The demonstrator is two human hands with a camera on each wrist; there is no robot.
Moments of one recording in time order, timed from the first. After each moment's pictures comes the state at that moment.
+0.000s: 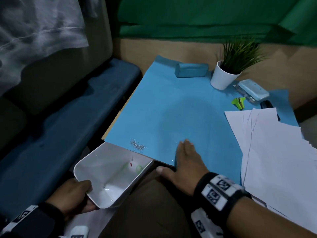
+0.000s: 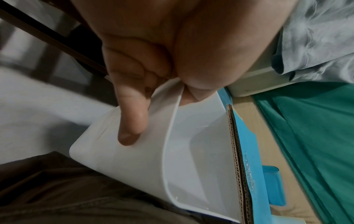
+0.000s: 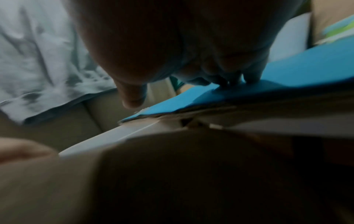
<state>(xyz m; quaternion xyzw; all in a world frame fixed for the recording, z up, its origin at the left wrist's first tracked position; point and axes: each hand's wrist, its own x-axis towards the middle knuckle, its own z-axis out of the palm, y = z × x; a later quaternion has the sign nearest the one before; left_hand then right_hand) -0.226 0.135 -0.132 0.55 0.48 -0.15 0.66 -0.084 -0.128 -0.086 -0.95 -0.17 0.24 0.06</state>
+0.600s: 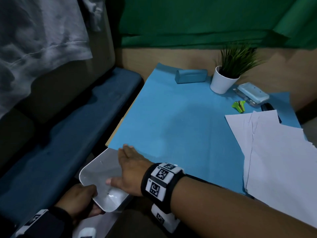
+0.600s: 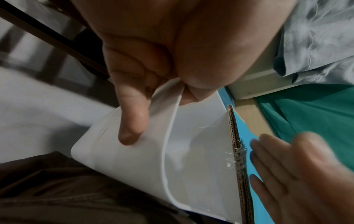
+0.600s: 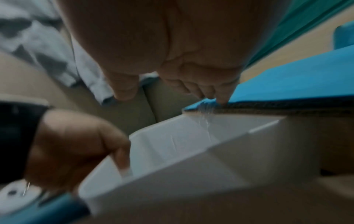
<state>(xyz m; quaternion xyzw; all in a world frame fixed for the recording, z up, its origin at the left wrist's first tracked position) -0.223 0.130 -0.124 0.56 0.49 -0.14 0.65 -0.108 -0.010 -0.073 -0.86 -0.38 0.32 0.11</state>
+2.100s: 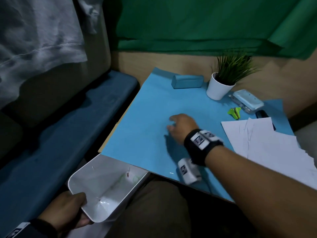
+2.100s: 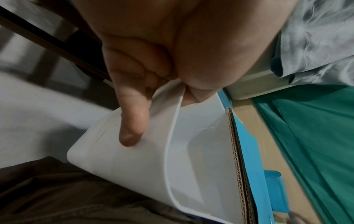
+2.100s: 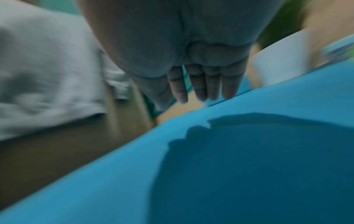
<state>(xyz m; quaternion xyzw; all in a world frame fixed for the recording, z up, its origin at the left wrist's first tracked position) -0.220 0.134 -0.115 0.56 0.47 -0.14 0.67 0.049 -0.085 -0.056 -0.97 -0.19 0.12 0.12</state>
